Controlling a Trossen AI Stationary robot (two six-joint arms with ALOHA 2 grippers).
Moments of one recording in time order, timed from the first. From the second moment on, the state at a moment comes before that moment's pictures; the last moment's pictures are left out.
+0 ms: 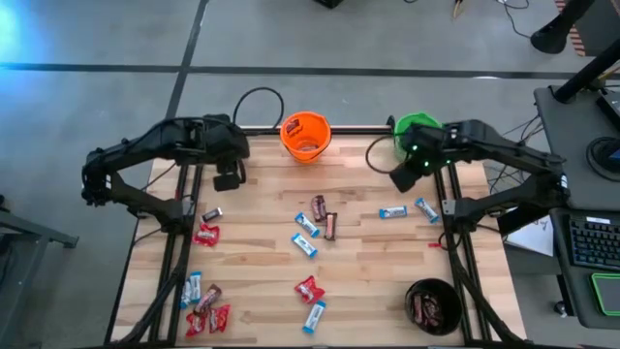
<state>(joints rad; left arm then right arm) 0.21 1.30 1.57 -1.44 -0.43 0.20 -0.28 1.21 1.44 -1.42 0.07 0.61</state>
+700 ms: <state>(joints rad) 0.53 1.38 1.57 -1.13 -0.44 0.31 -0.57 1.22 1.54 -1.42 0.24 0.39</state>
